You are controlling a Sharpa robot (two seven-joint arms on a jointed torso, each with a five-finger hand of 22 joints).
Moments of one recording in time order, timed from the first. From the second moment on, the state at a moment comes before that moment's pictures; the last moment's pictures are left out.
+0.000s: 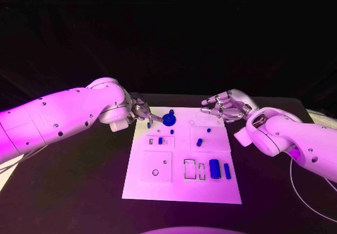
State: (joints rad) left arm 1.37 -0.68 0.01 1.38 -0.94 0.16 -0.65; left_hand 1.14 -0.08 0.00 0.28 0.05 0.91 0.06 0.53 0.65 1.29 -0.01 1.10 1.06 1.46 -0.08 1.57 1.31 0.05 1.47 0.03 1.41 1.31; right arm 1.04 -0.91 0.19 1.59 -0.86 -0.36 0.05; right_hand 1.36 -0.08 -0.01 0.22 0.21 1.01 0.14 0.07 0.07 1.27 0.05 0.78 0.98 1.47 -0.03 1.34 1.24 0.06 1.33 0.09 1.37 1.23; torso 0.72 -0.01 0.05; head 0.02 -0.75
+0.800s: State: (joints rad) left arm 1.40 -0.49 -0.03 1.04 -1.05 0.29 -0.62; left_hand 1.14 -0.06 -0.06 0.29 0.06 0.91 0.06 0.51 0.63 1.30 -0.01 1.12 1.07 1.46 -0.07 1.57 1.31 0.05 1.47 0.04 1.41 1.31; right arm 1.04 -0.90 0.19 1.59 -0.86 -0.36 0.05; right_hand 1.36 -0.07 -0.02 0.22 0.24 1.01 0.14 0.07 0.07 1.26 0.05 0.77 0.98 1.47 -0.03 1.34 1.24 0.06 1.33 0.09 1.37 1.23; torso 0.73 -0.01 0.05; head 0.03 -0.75
